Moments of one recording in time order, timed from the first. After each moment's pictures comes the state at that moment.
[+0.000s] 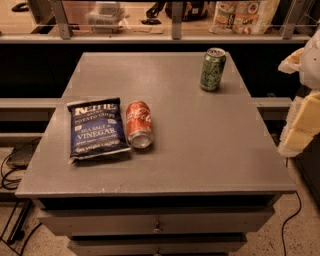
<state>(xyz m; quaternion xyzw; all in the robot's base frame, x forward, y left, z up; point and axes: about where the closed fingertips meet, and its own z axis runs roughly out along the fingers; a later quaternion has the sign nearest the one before) 0.438 -0.217 0.976 -0.60 0.78 -0.03 0.16</state>
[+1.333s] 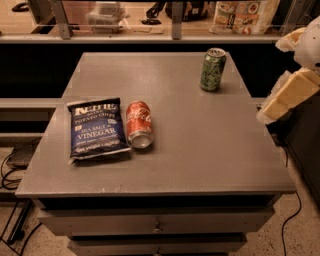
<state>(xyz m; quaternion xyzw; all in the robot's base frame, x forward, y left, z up) 0.500 -0.210 0.992 -0.56 0.78 0.00 0.30</state>
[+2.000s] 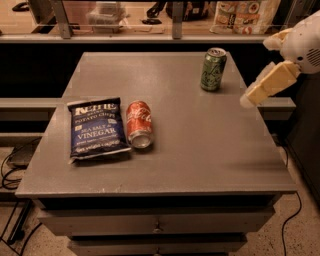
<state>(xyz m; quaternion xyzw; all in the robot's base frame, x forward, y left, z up) 0.550 -0.199 0.981 -0.52 0.77 0.08 0.36</state>
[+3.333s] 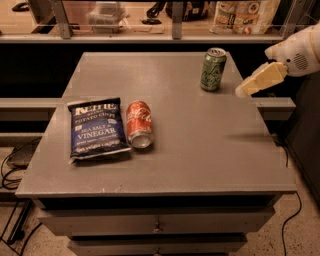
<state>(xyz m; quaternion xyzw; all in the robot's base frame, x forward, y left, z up) 0.620 -0.229 0.941 -0.44 0.80 0.12 0.38</state>
